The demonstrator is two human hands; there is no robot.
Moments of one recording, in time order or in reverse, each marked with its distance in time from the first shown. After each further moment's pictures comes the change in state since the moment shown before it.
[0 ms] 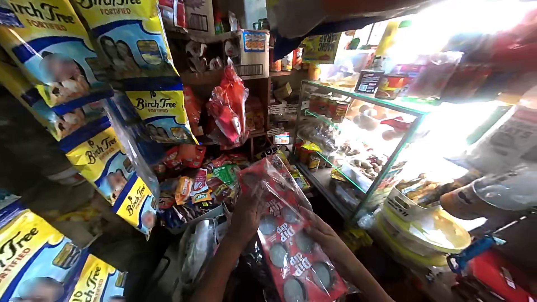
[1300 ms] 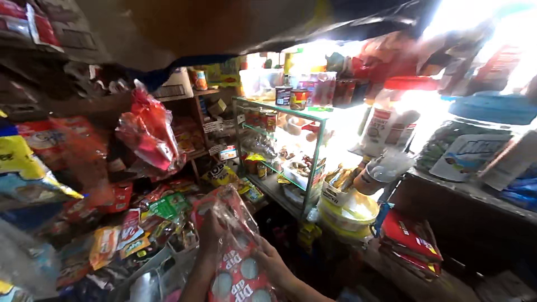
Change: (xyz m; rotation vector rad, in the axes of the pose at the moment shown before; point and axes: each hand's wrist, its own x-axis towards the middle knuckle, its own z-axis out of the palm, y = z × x) left_hand 0.045 0.040 0.046 0.029 -0.268 -0.540; right_hand -0.004 0.038 0.028 0.072 0.239 0.066
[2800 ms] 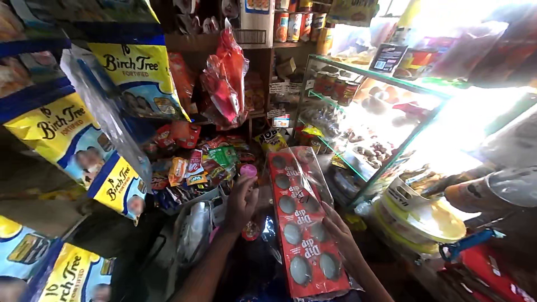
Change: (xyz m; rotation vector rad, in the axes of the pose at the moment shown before) left_hand -0.025 -0.085 -0.018 -0.295 0.342 0.488; right_hand -0.011 -0.016 -0.049 -0.051 0.103 -0.089
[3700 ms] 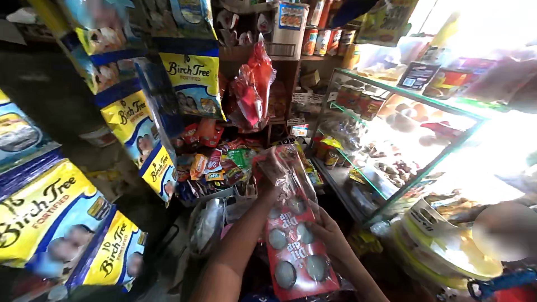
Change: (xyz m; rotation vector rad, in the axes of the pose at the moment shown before) left_hand 0.065 0.030 0.036 -0.109 -0.196 -0.773; right_hand 0.021 -0.020 0.052 -0.079 -0.272 0.053
